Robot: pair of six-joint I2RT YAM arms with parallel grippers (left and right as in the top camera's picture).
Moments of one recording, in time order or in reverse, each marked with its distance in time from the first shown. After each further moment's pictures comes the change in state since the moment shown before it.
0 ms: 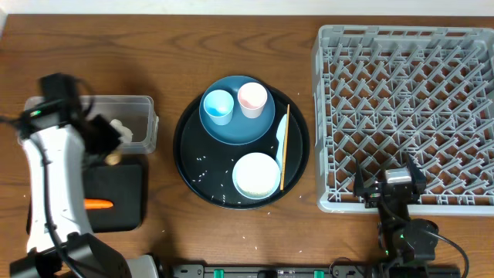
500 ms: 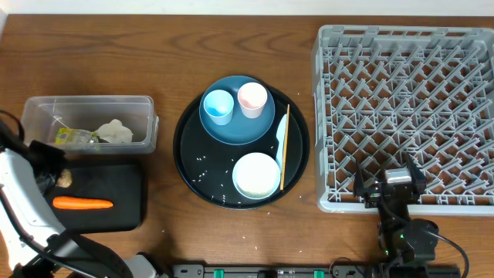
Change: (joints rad) left arm 0.364 0.000 0.000 0.033 -0.011 0.000; right arm 0.000 0.000 0.000 0.000 0.000 0.000
